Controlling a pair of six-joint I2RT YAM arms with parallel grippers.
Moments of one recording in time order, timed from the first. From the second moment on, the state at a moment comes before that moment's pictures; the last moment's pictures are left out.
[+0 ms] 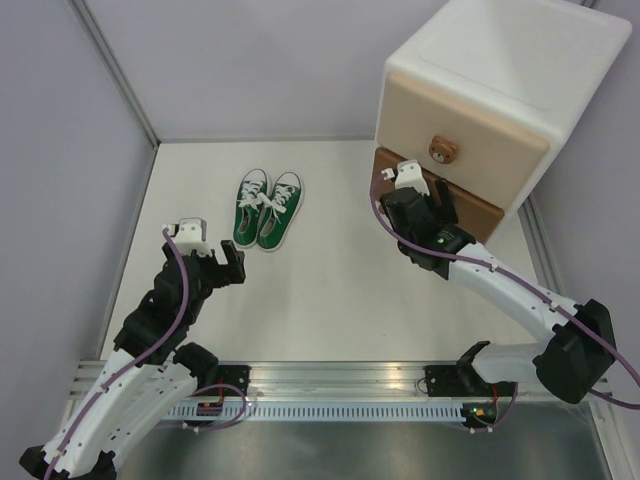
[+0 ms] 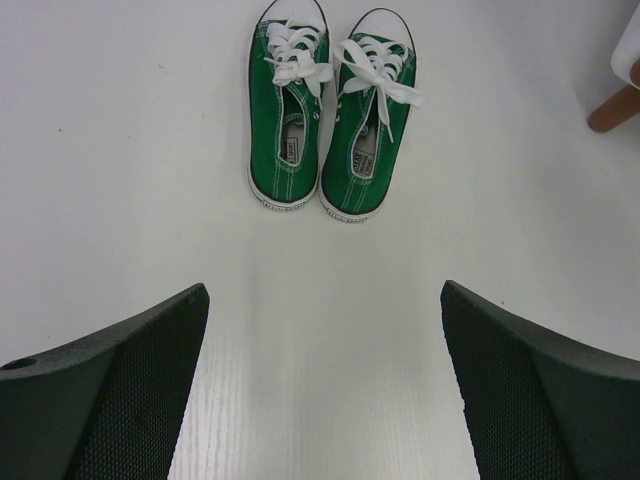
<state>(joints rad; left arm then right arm) -0.54 0.48 0.68 -0.57 -0.42 -0.30 0.66 1.29 1.02 -0.35 0.86 -0.03</state>
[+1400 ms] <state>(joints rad) -0.54 0.46 0.68 -0.56 -0.42 -0.29 0.59 1.12 0.92 -0.24 0.70 -0.08</state>
